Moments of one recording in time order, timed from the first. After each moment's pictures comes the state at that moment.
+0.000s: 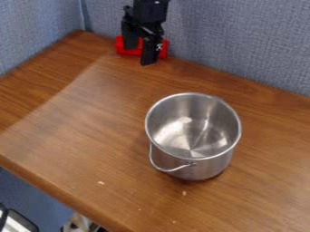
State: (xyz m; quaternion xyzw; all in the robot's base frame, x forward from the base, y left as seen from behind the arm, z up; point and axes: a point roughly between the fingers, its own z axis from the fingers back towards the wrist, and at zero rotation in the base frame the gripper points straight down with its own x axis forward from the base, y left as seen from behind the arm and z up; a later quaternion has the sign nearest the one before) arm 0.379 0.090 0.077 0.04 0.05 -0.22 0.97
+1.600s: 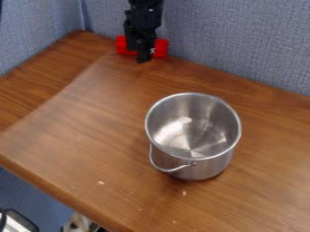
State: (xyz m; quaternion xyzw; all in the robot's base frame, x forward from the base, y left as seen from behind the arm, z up) arm 0.418 0.118 0.048 0.05 0.00 -0.27 0.96
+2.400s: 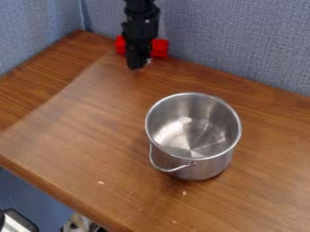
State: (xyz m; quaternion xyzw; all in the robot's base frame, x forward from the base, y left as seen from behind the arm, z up) arm 0.401 0.114 0.050 0.03 0.00 -0.27 0.96
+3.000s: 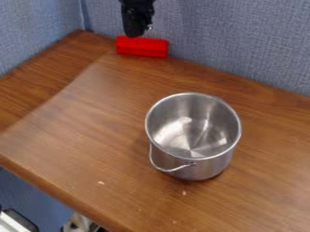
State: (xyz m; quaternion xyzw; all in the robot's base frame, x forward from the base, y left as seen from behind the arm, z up) arm 0.381 0.098 0.111 0.06 -0.01 -0.26 0.96
